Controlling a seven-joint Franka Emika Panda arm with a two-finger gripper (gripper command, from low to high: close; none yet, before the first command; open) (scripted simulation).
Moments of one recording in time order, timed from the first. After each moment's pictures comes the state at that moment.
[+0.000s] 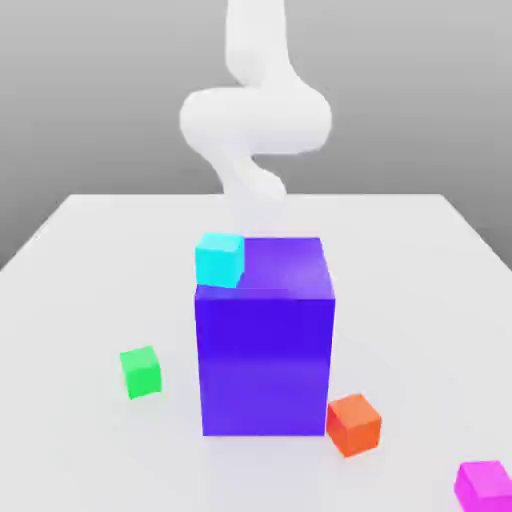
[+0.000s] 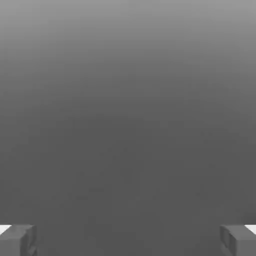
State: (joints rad) arm -0.02 -0.71 0.05 -2.29 -0.02 2.32 0.85
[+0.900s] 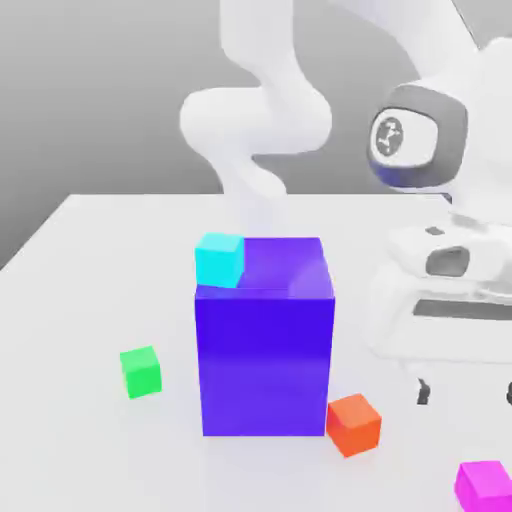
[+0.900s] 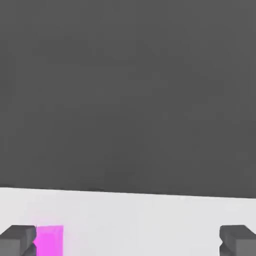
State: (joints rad) arm 0.05 0.26 0.34 -2.22 -0.34 2.53 1.37
